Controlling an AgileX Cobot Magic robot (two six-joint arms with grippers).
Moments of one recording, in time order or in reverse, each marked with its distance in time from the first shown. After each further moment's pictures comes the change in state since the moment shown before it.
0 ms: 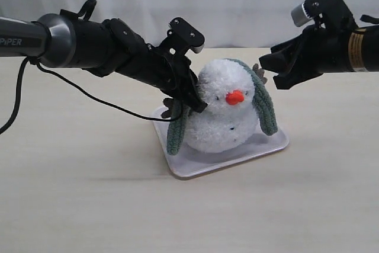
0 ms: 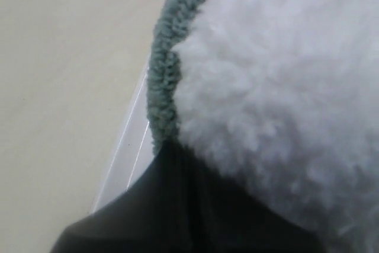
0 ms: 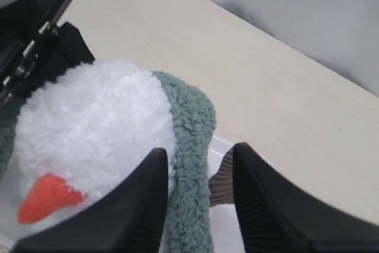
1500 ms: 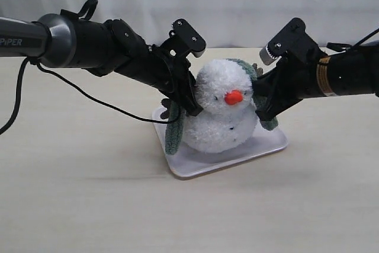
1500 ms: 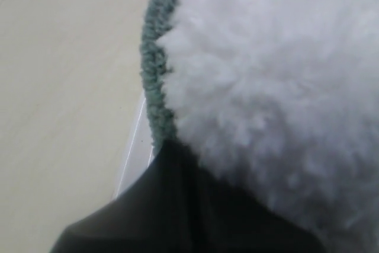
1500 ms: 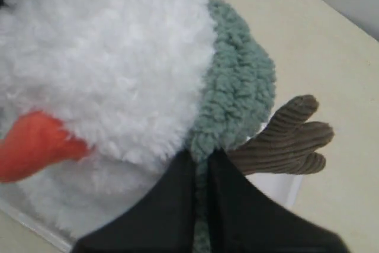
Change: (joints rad) left arm 0.000 0.000 0.000 0.075 -0.011 0.021; right arm 0.102 0.085 0.048 0.002 0.145 -0.106
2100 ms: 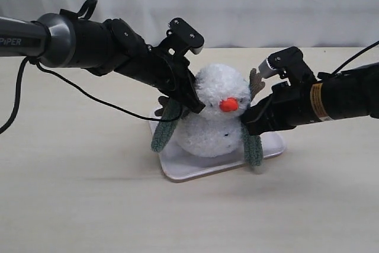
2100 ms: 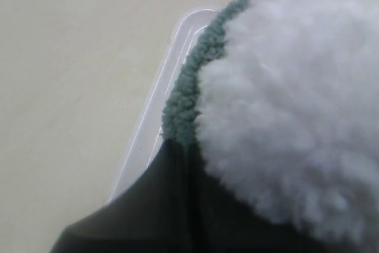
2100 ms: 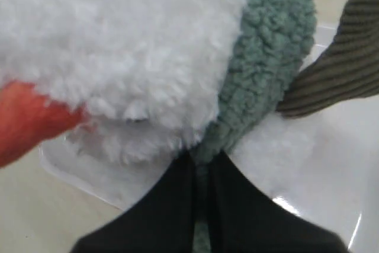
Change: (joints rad) left arm 0.000 0.000 0.000 0.000 0.002 -0.079; right arm 0.000 0.053 0.064 0.004 -0.112 0.291
